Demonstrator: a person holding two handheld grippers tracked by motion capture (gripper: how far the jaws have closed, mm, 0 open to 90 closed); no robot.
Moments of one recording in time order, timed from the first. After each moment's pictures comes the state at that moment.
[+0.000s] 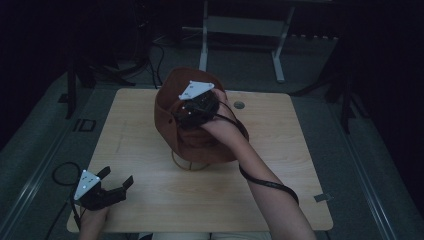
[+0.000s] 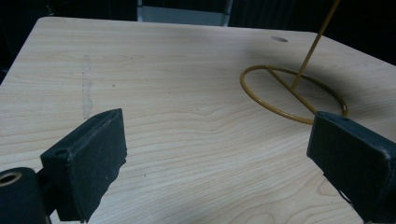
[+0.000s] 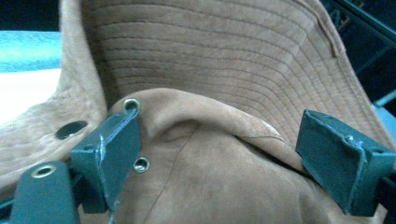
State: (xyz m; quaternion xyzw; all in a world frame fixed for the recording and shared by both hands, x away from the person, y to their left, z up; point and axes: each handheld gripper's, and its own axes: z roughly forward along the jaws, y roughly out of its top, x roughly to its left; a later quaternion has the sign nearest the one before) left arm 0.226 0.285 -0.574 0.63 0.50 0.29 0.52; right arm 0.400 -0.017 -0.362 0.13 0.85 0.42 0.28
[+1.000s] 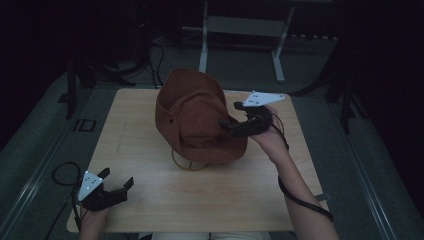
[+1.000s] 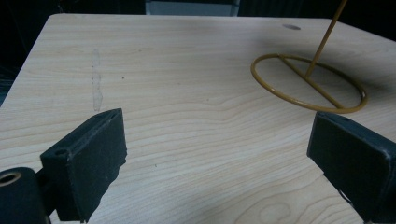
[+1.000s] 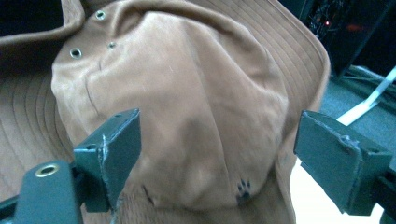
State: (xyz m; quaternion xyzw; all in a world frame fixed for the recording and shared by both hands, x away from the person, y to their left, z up) left arm 0.226 0.282 -0.580 0.64 0.50 0.31 0.50; right arm 0.390 -0.154 -0.377 0.22 0.82 0.50 0.19
